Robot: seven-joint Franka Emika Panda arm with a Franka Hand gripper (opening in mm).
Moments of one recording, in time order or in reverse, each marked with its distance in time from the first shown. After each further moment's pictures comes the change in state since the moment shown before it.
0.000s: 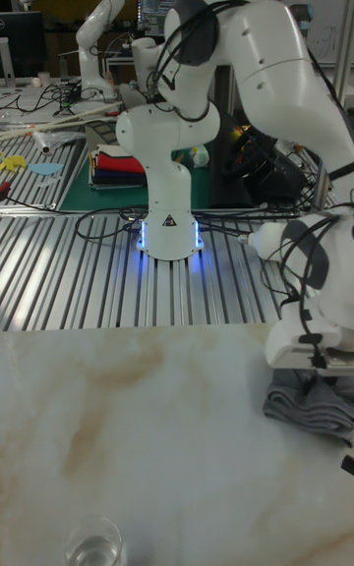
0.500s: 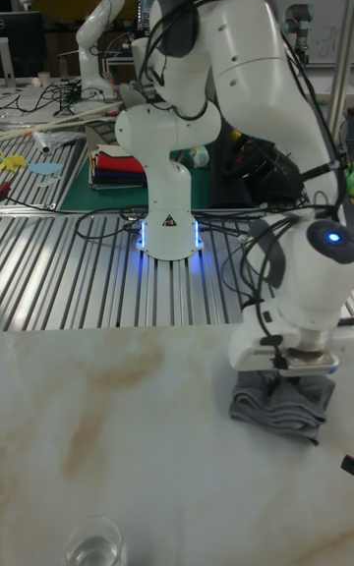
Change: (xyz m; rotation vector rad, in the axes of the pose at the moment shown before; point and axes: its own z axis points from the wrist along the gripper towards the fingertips) arm 0.005 -0.057 0.006 0.018 -0.002 -0.075
